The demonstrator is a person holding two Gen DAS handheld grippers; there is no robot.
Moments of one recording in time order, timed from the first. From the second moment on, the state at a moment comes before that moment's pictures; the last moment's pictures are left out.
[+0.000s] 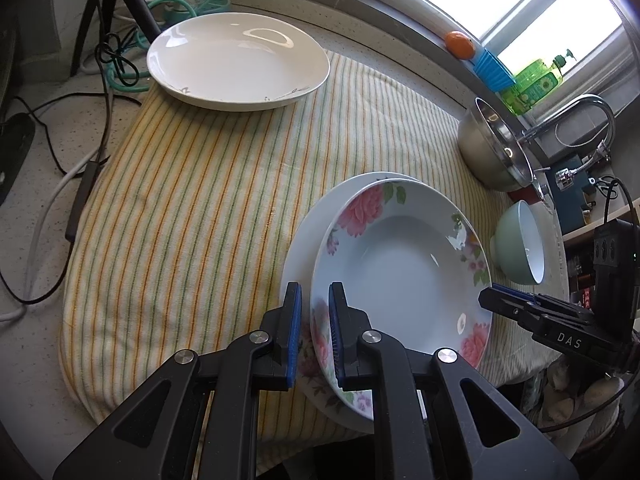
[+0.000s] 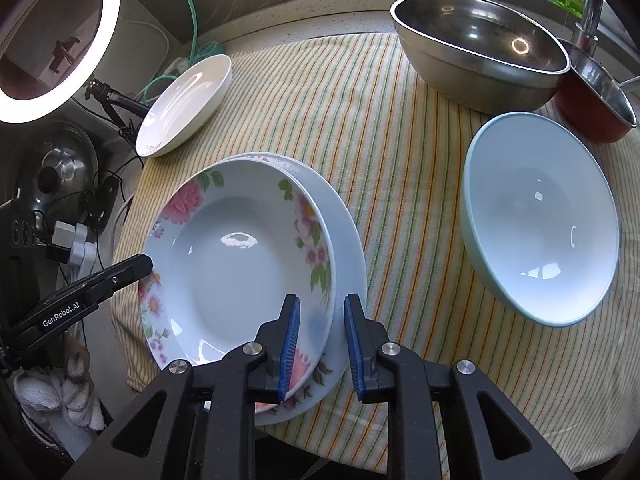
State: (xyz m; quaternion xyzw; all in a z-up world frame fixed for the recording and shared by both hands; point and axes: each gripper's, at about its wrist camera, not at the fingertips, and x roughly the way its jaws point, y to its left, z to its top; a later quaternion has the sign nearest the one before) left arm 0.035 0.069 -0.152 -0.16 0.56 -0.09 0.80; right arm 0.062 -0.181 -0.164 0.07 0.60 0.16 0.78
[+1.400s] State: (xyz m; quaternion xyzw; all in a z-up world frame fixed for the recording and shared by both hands) left arm 0.019 0.154 -0.090 -0.35 0.43 0.07 0.83; right arm 0.184 -0.131 -0.015 -0.04 0.48 0.31 0.82
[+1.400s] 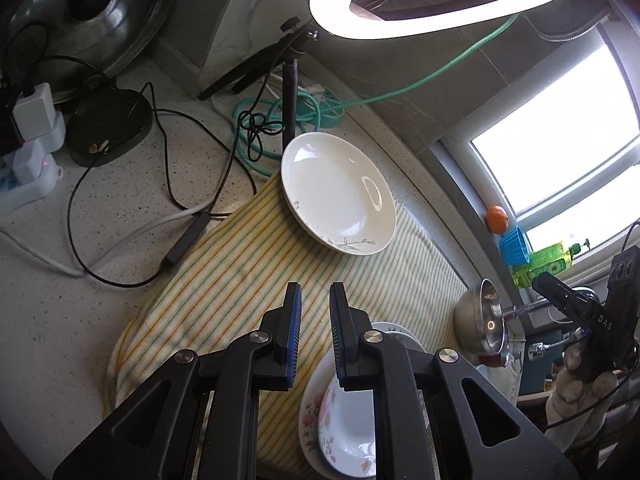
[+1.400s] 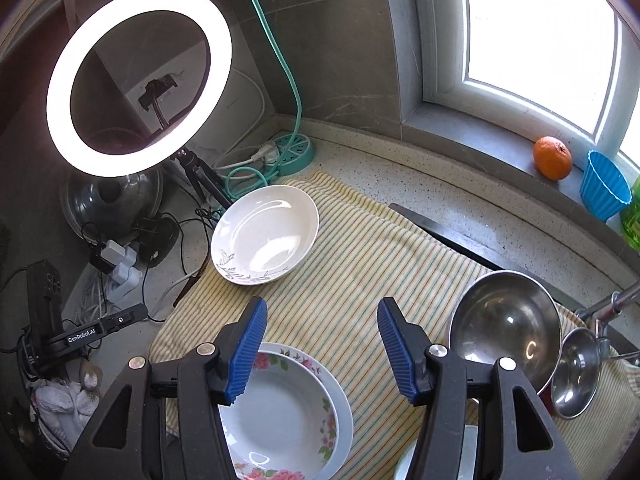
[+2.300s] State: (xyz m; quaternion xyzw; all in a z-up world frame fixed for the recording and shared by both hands) left arm 0.076 0.151 -0.130 -0.41 0.42 0.18 0.79; right arm 0.322 -0.031 -0.096 -0.08 0.54 0.41 0.72
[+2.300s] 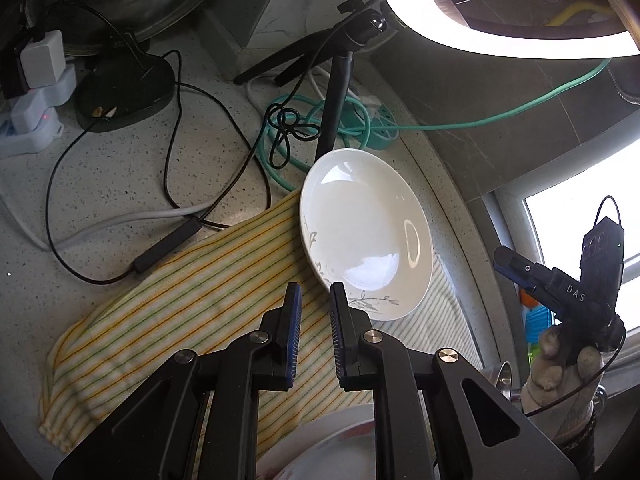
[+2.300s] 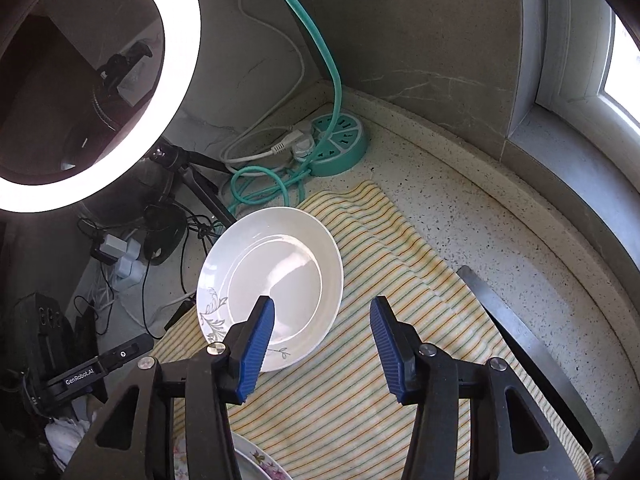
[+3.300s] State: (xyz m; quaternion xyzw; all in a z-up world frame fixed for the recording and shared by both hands) left arm 0.124 0.179 -0.167 -0.43 0.43 0.20 0.77; right arm 0.366 0.014 -0.169 -0.05 0.62 0.41 0.67
